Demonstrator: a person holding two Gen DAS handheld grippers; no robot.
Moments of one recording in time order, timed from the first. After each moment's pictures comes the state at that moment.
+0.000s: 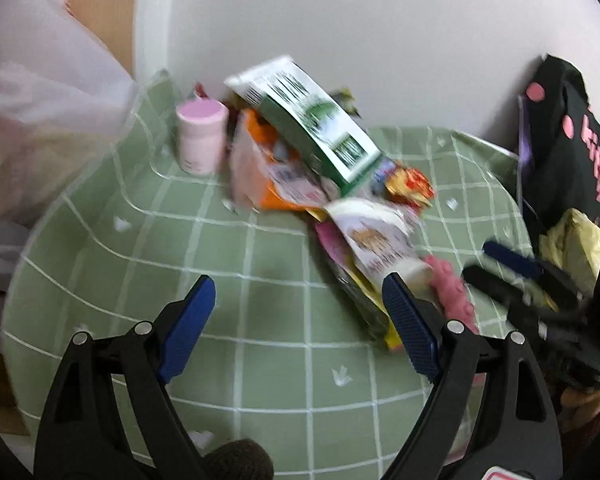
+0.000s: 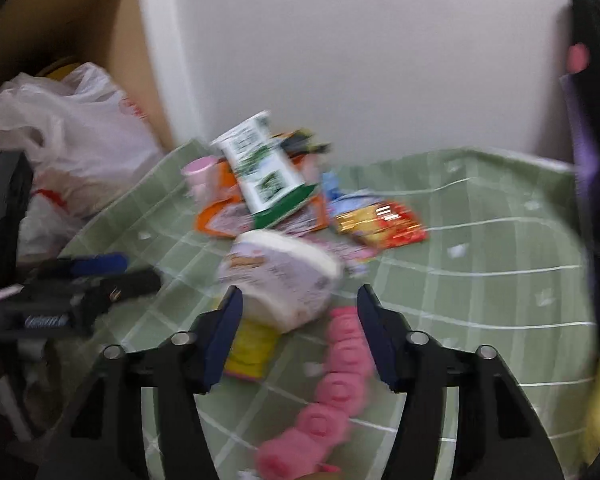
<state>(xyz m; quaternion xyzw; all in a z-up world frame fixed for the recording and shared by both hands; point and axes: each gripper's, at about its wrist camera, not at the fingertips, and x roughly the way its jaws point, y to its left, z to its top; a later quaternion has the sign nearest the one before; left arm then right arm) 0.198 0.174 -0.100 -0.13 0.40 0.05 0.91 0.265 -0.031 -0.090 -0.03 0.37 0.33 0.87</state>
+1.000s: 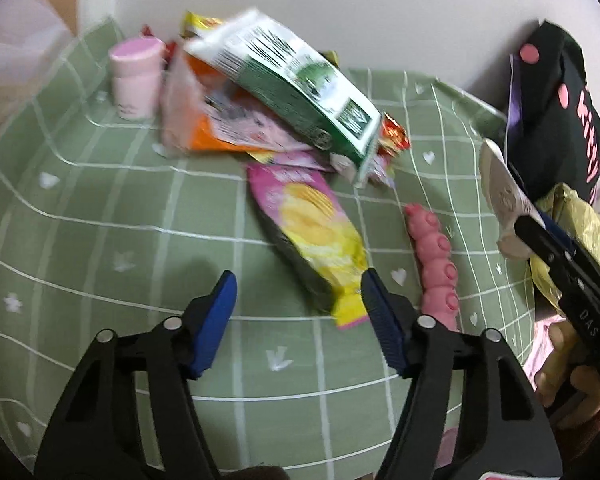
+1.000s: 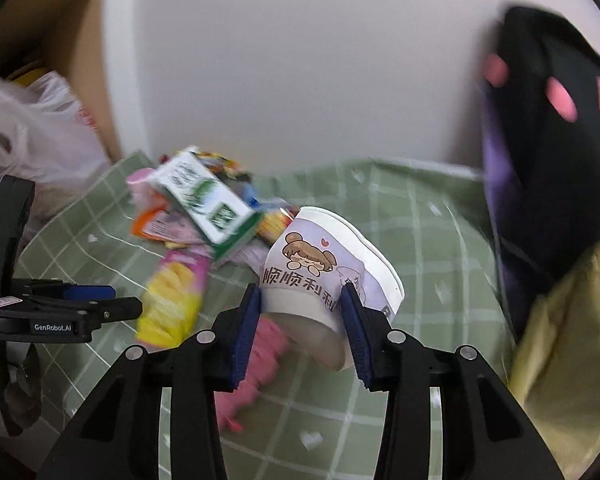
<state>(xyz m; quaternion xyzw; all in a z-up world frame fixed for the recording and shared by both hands) 0.222 0.134 -0.134 -0.16 0.48 -0.02 0.86 0.257 -0.102 -0.072 -0.06 0.35 0.21 0.91</state>
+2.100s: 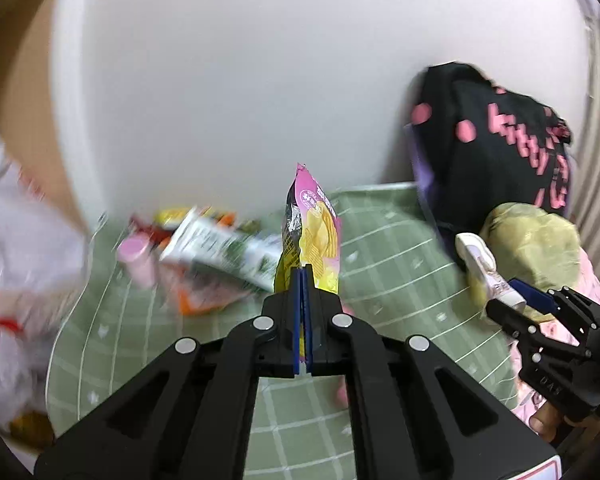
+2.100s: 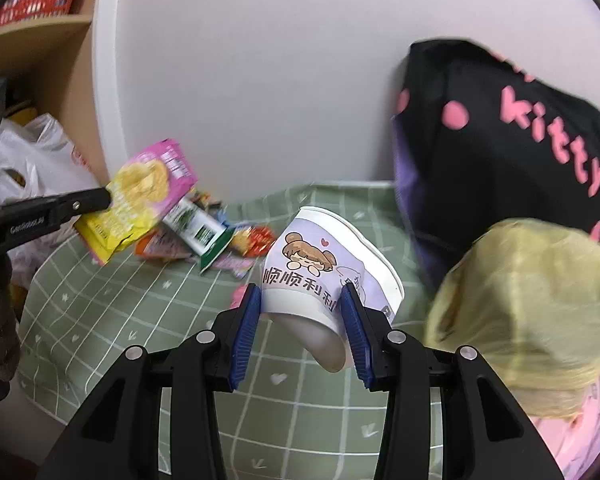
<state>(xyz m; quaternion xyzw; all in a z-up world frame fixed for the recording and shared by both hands) 0.185 0.061 0.013 -0.02 0.29 -0.05 0.95 0.180 -0.146 -0.017 -0.04 0.29 0.15 0.94</state>
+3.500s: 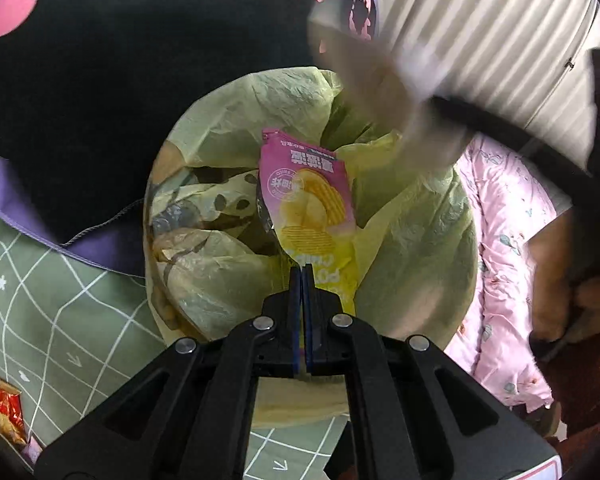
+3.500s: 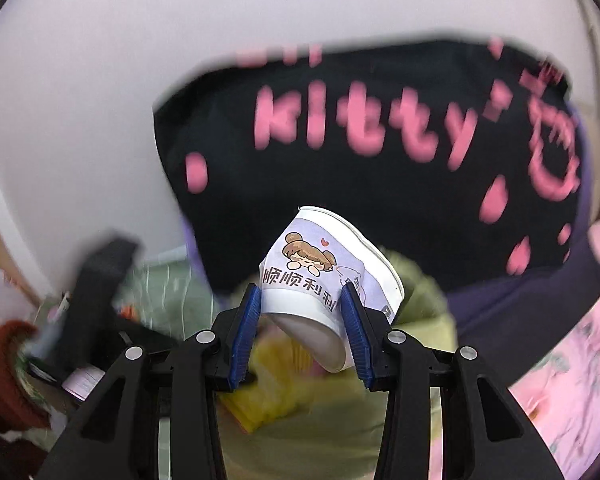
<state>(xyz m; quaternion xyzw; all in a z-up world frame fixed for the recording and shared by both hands) 0.347 -0.253 -0.050 0.10 0.47 -0.45 0.75 0.263 -0.391 0.016 0.09 0.31 0.04 0.94</state>
